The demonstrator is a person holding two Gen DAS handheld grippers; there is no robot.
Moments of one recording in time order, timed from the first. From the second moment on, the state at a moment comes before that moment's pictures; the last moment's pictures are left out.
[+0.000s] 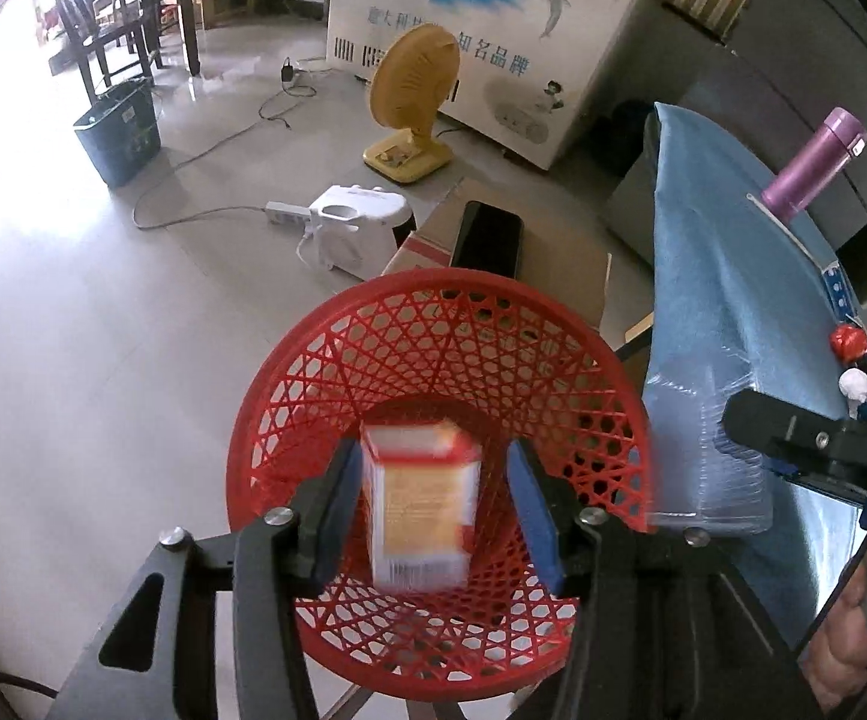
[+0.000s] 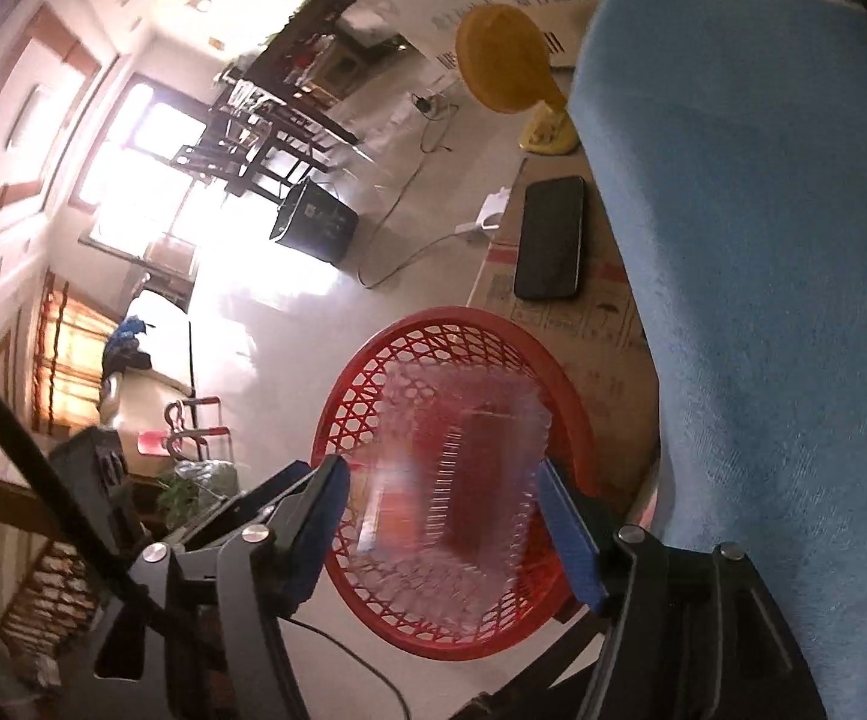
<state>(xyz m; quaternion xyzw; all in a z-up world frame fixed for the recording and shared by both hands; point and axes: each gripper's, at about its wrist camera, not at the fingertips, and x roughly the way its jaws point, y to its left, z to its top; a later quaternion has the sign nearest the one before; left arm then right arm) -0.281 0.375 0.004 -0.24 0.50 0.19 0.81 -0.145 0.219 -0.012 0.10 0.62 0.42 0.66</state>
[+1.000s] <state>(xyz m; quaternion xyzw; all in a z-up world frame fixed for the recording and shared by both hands) -0.172 0.215 0.075 -0.10 0.48 0.05 0.87 -0.126 -0.016 0.093 0.20 0.45 0.32 0.81</state>
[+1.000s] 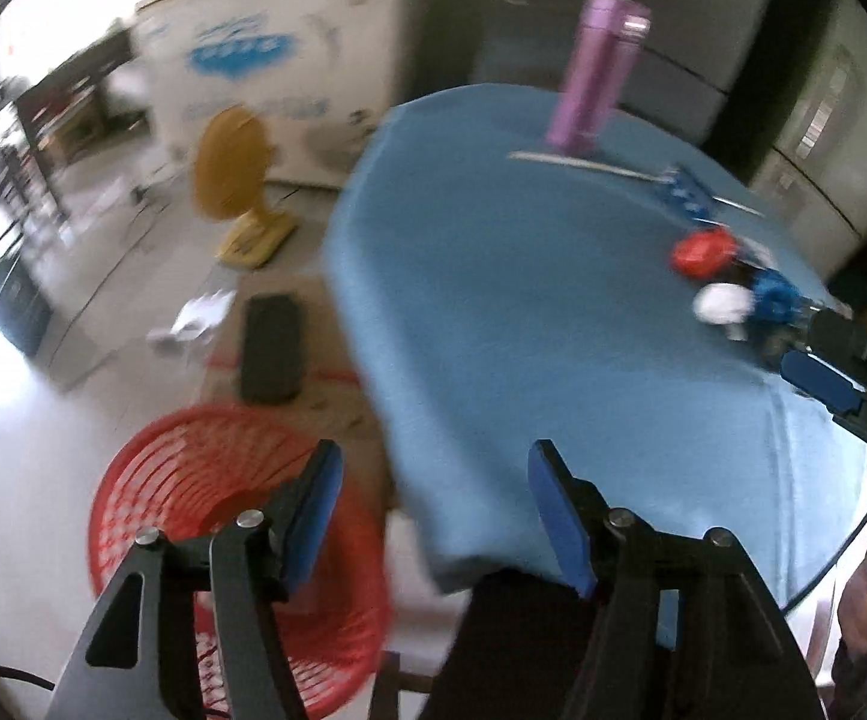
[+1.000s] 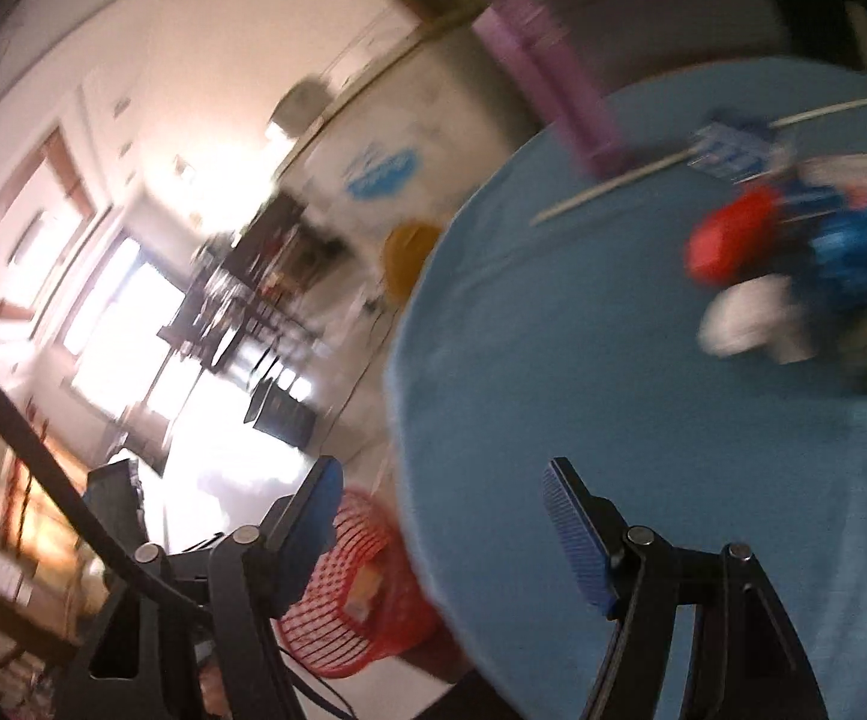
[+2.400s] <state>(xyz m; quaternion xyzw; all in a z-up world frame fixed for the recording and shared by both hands) 0.029 0.007 0.021 -0.02 0.57 -0.15 0.81 -0.052 -0.219 0.011 0.31 0.49 0.10 0.81</state>
